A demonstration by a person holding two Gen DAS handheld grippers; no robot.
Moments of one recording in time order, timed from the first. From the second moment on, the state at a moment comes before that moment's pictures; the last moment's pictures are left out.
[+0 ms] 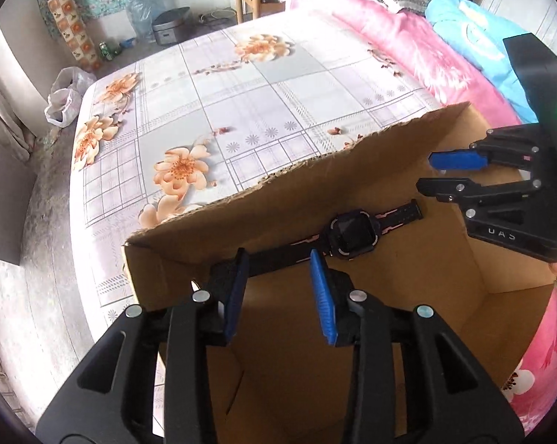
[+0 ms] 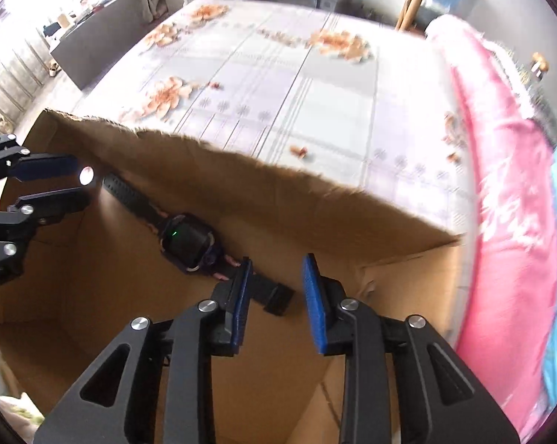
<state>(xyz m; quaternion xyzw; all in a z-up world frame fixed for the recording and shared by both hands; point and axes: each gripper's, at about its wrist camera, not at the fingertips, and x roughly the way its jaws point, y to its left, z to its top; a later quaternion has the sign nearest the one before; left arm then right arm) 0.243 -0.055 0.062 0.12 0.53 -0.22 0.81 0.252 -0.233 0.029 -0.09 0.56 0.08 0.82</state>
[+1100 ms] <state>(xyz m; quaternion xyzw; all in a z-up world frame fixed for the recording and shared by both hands) 0.008 0.008 -0.035 0.11 0.51 -0.18 0.83 -0.025 -0.252 -0.030 0.13 0.46 -0.06 0.88</state>
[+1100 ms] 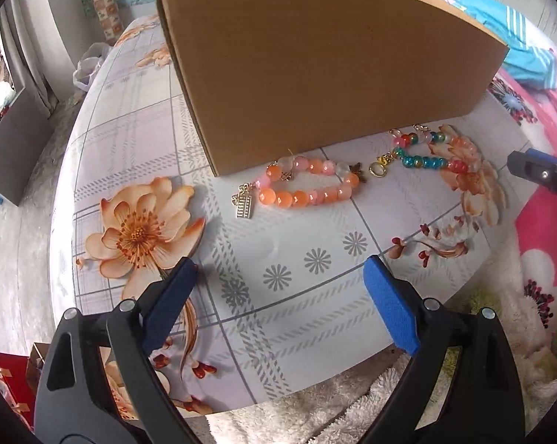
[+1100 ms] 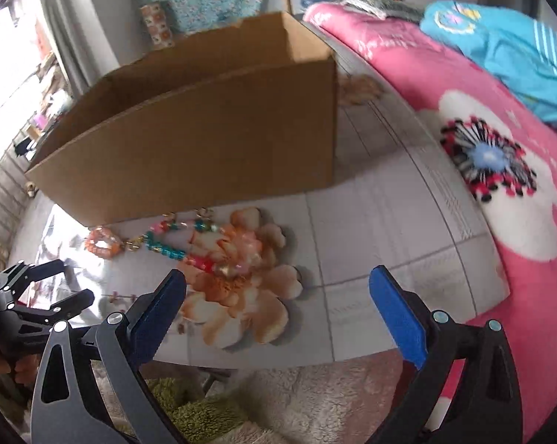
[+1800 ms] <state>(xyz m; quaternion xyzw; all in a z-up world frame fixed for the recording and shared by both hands) 0.003 0.006 -0.040 0.09 0.49 -0.17 0.85 -0.033 -0.247 -0.042 0.05 0.46 -0.09 0.88</state>
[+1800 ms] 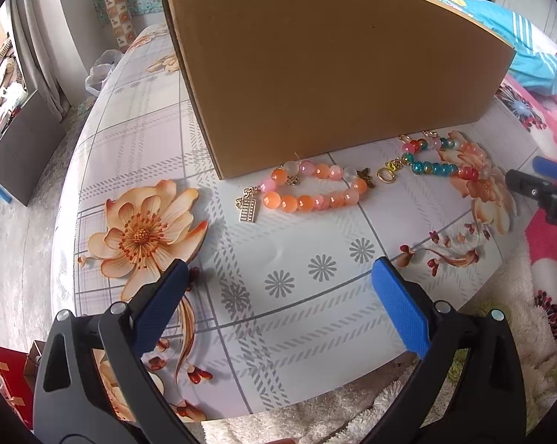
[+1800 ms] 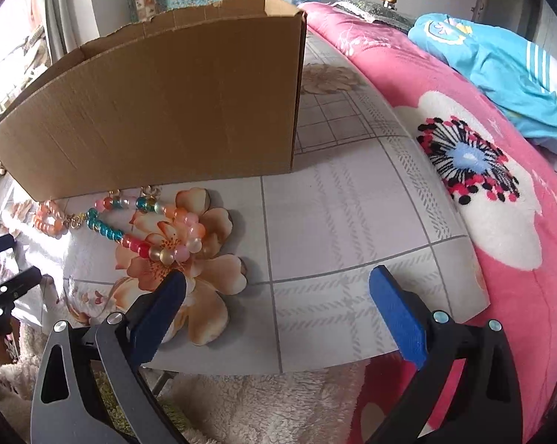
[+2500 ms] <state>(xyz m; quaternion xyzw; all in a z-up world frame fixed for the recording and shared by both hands) 0.001 0.006 -0.039 0.09 0.48 -0.17 0.85 0.003 -0.211 -0.042 0.09 0.48 -0.02 0.87</state>
